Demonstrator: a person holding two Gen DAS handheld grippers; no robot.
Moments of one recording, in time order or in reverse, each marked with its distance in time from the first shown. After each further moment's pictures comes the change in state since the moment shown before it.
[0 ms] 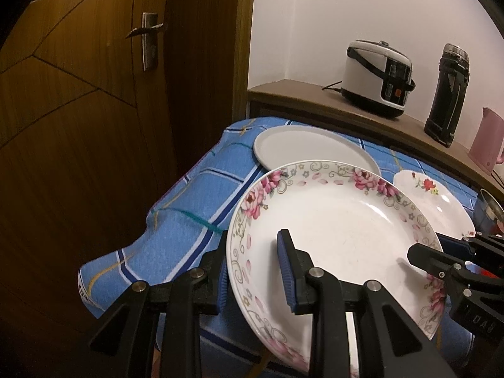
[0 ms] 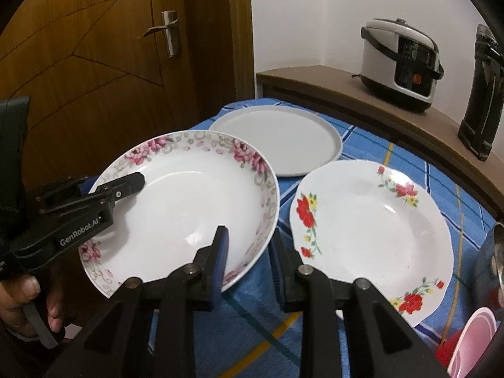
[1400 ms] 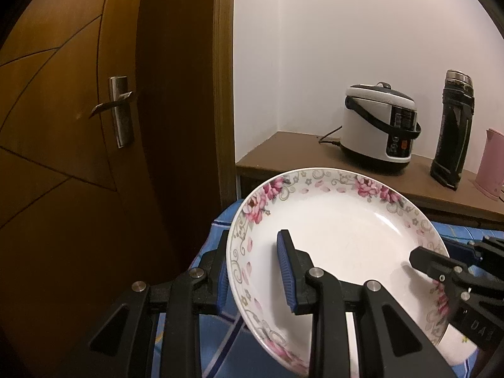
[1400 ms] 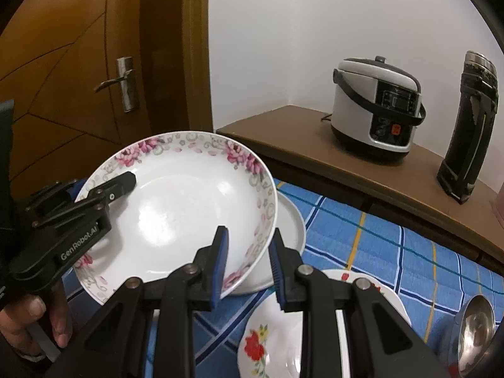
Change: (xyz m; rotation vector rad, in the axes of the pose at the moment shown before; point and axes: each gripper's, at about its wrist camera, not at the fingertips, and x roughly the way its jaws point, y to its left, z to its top) left arm 0.038 -0.017 0.106 0.073 -0.187 0.002; right arm 0.021 -0.036 0.096 0.057 -0.121 -0.126
